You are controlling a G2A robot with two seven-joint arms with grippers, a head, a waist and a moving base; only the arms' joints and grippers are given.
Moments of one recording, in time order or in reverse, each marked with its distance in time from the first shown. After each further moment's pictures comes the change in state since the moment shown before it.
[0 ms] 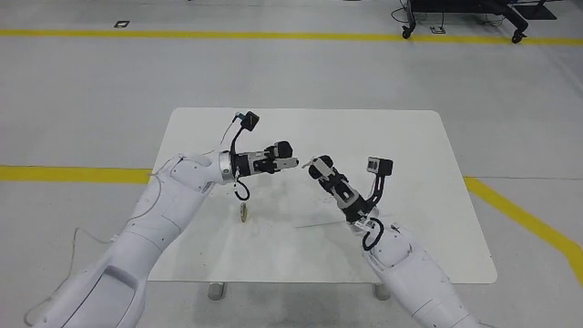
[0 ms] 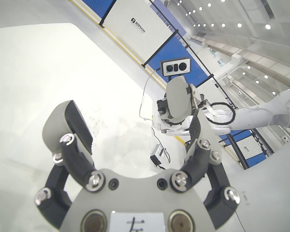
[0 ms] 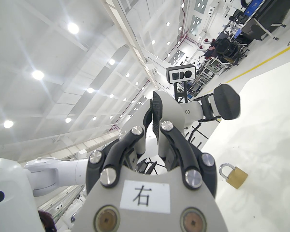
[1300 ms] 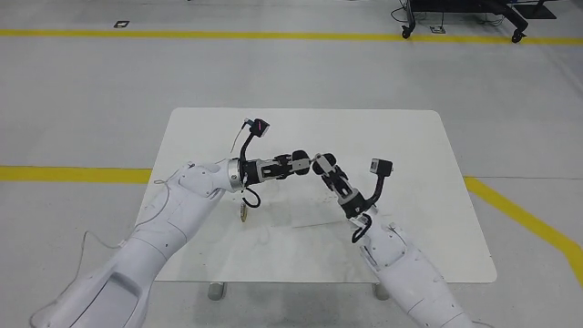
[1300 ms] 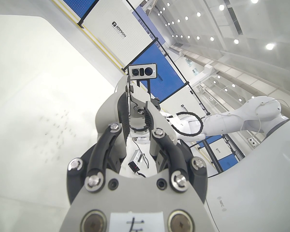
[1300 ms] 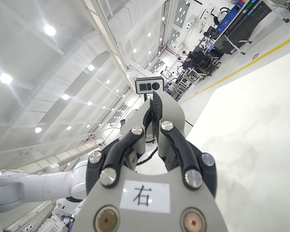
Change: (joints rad) left arm 0.016 -0.009 0.057 -0.026 -0.161 0.067 -0.096; right arm 0.013 -0.040 0.020 0.084 -0.195 0.055 -0.164
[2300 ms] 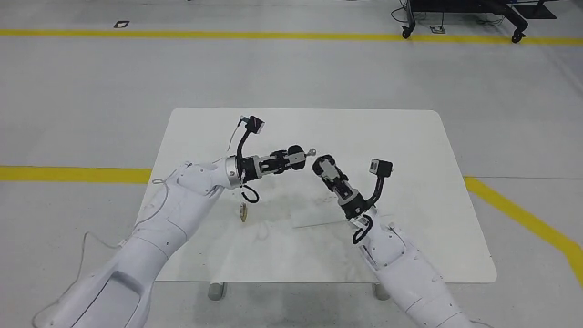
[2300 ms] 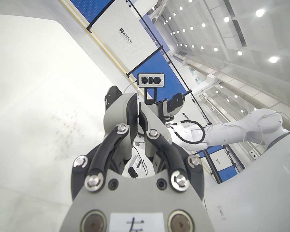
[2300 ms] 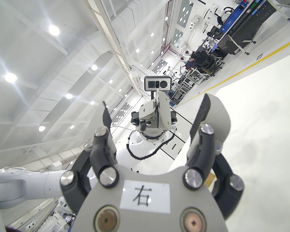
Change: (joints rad) left arm -0.001 -0.014 -0.033 0.038 0.012 0.037 0.022; right arm 0.003 -0.012 0.011 0.022 0.012 -0.037 0.021
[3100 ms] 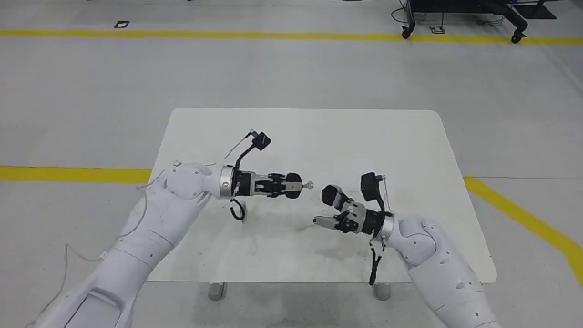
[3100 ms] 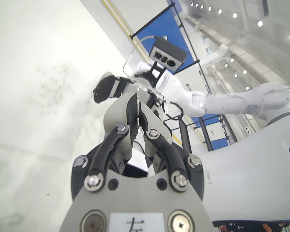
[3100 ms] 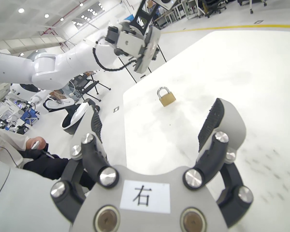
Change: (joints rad) left arm 0.092 0.108 -0.075 -0.267 0.091 0.209 -0.268; right arm -0.068 0.104 0.193 -0.082 -0.458 -0.182 0.410
